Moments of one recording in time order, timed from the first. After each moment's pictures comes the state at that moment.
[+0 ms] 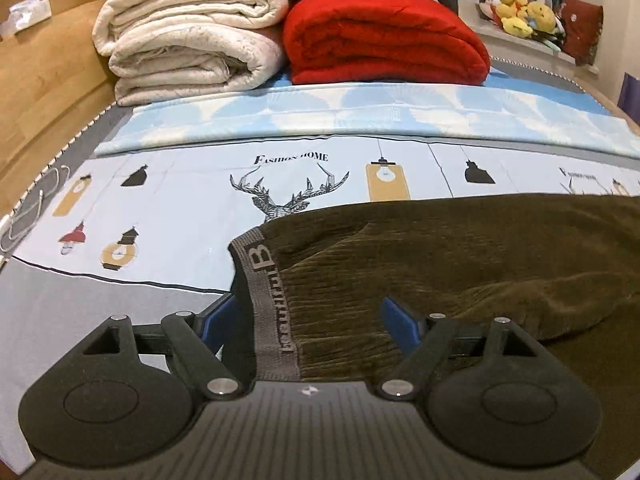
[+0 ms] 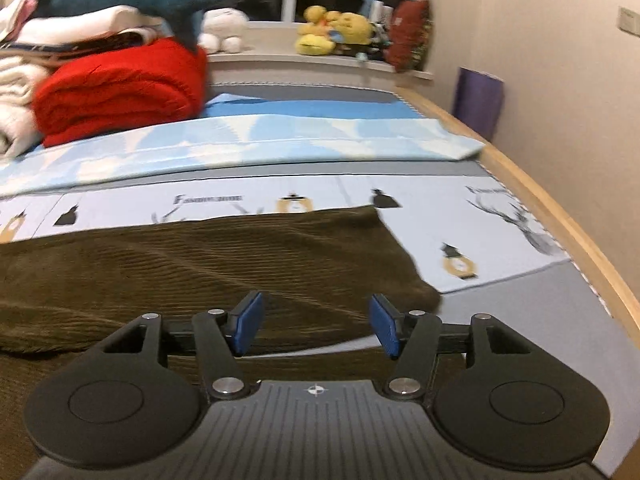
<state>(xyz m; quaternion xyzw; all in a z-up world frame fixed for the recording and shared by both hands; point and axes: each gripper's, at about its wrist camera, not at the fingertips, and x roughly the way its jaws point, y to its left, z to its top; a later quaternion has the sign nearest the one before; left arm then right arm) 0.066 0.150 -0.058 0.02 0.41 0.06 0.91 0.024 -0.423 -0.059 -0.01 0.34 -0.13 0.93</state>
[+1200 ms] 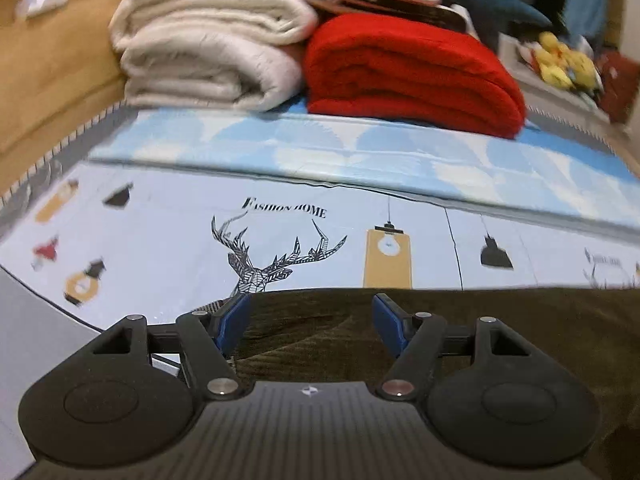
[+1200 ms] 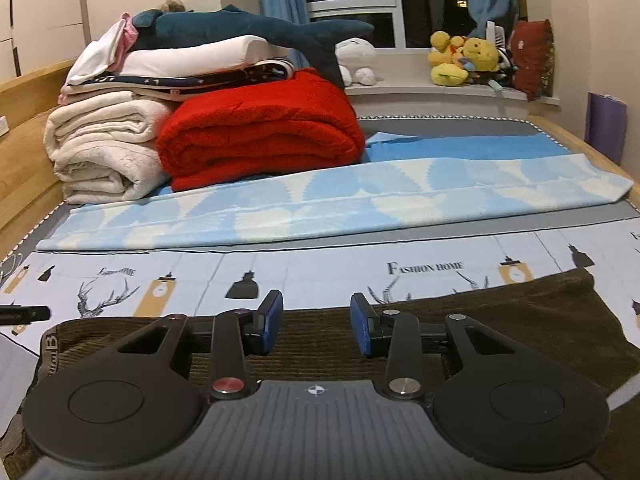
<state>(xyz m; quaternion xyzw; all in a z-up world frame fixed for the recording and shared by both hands) 0.164 0.141 -0.064 -0.05 0.38 0.10 0.92 0.127 -0.234 -0.021 0.05 0.30 0.02 0.95</state>
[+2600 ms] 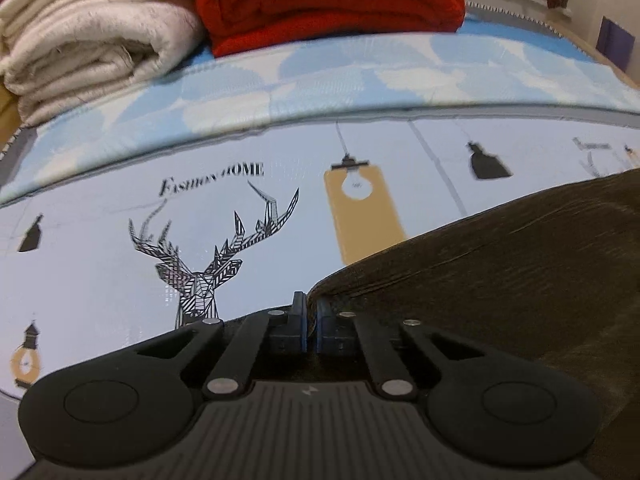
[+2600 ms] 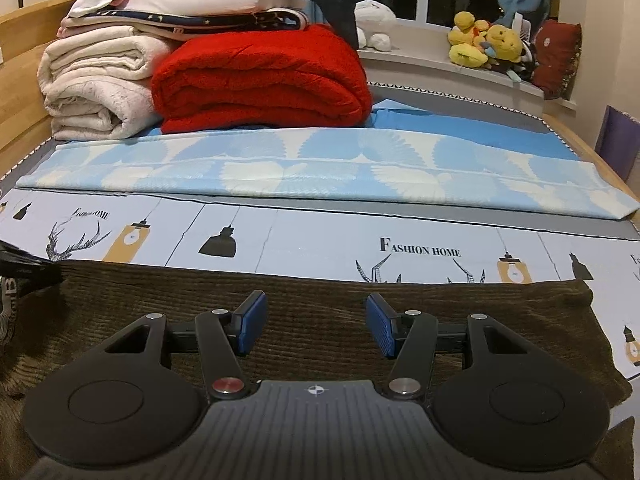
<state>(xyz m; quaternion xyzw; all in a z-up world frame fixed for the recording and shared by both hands) 0.231 0.134 -0.119 0.07 0.46 -0.03 0.88 0.162 -0.232 -0.046 -0.02 0.36 0.02 0.93</state>
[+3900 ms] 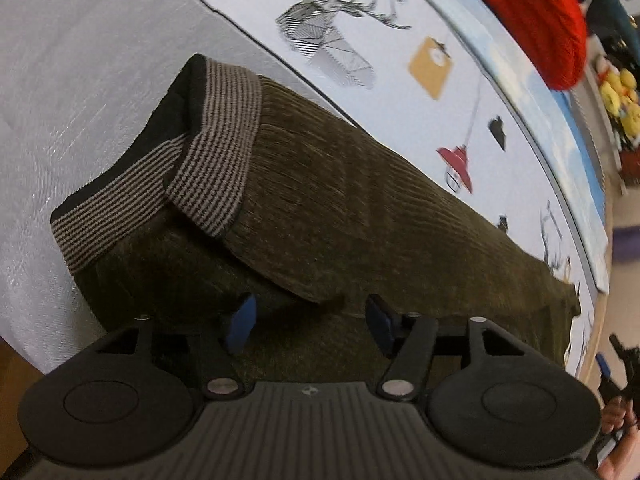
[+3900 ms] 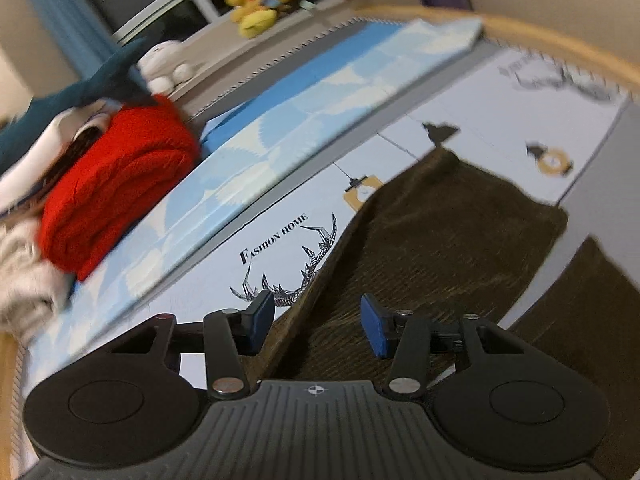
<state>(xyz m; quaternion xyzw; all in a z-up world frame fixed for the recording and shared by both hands) 0.036 0.195 -0.124 -0.34 0.60 0.08 0.72 0.115 -0.421 -0.053 0.31 0.35 -0.14 0.87</state>
